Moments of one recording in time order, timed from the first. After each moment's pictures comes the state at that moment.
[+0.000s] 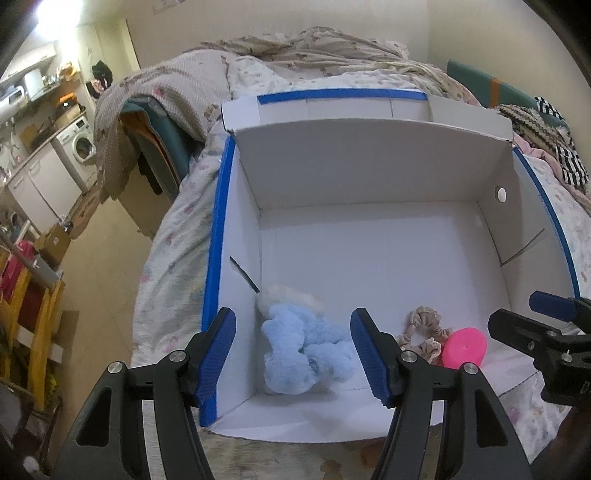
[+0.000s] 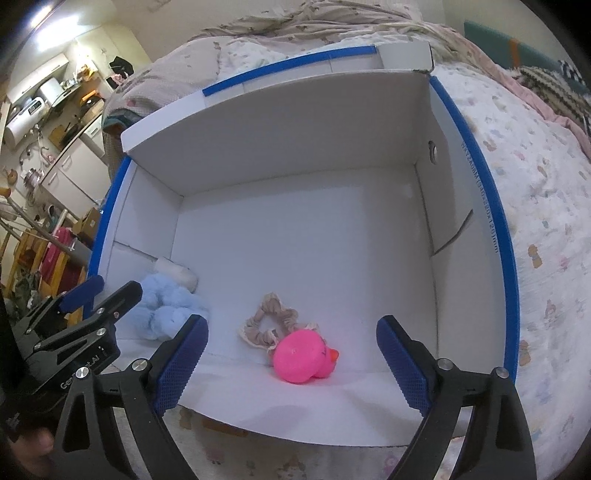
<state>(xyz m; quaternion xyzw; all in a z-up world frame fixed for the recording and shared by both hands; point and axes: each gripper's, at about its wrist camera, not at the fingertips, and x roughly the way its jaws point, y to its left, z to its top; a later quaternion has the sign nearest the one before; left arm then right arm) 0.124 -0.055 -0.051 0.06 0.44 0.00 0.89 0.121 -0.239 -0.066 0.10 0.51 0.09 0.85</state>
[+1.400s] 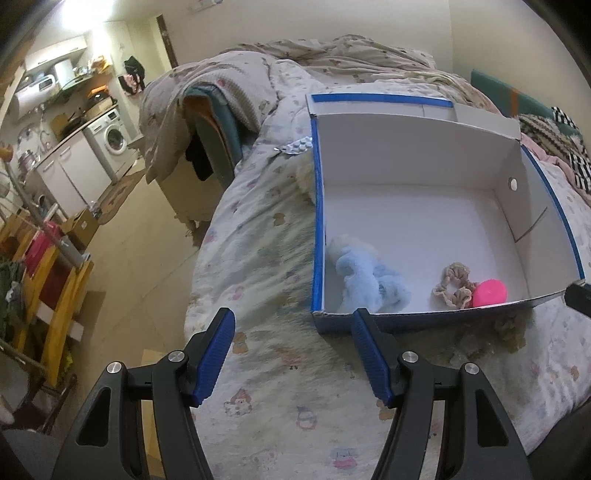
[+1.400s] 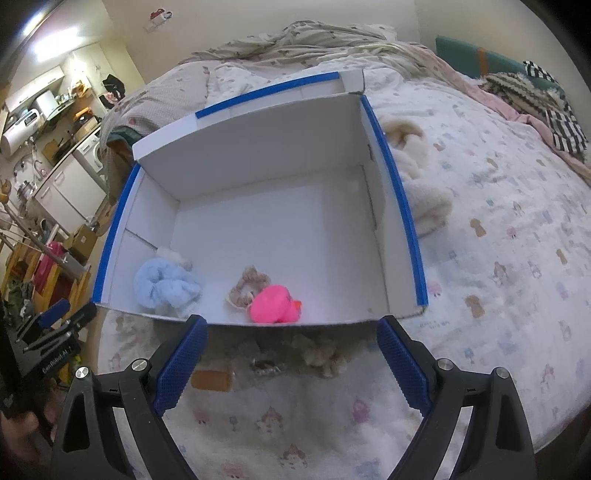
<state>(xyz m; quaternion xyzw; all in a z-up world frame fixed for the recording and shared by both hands) 0.042 0.000 -0.040 0.05 0.43 0.06 0.90 0.050 -0.267 -0.042 0.10 0.47 0.06 0.87</state>
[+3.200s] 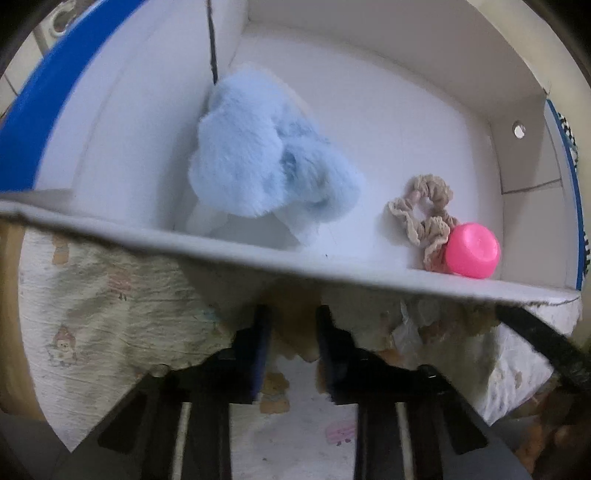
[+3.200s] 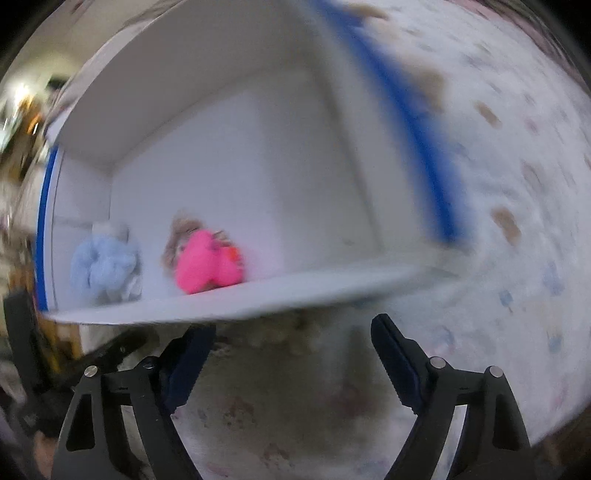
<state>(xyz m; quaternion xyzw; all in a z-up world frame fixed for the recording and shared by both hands) 0.100 -0.037 -0.155 -0.10 0.63 -0.04 0.77 0.079 -0.297 -0.126 0.17 0.60 0.02 0.78</state>
